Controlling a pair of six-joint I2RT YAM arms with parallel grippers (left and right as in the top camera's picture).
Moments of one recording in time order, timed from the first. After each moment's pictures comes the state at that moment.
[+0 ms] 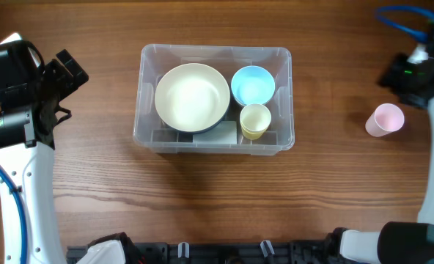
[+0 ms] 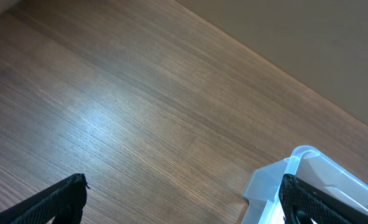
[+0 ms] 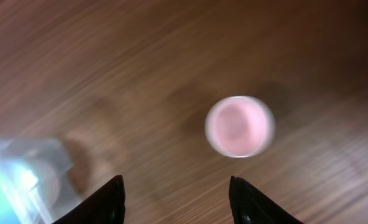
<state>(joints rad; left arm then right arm) 0.24 1.30 1.33 -0.76 -0.08 -0.36 -0.29 1.54 1.64 -1.20 0.07 0.32</state>
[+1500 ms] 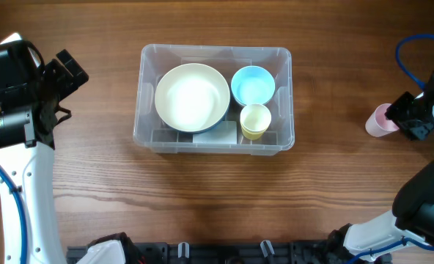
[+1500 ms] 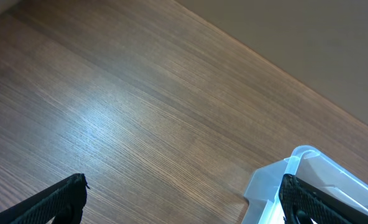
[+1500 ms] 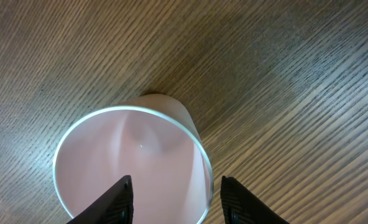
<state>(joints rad) 0.24 1.30 1.33 -0.76 -0.08 -0.36 -0.51 1.78 1.33 -0.94 0.03 0.33</state>
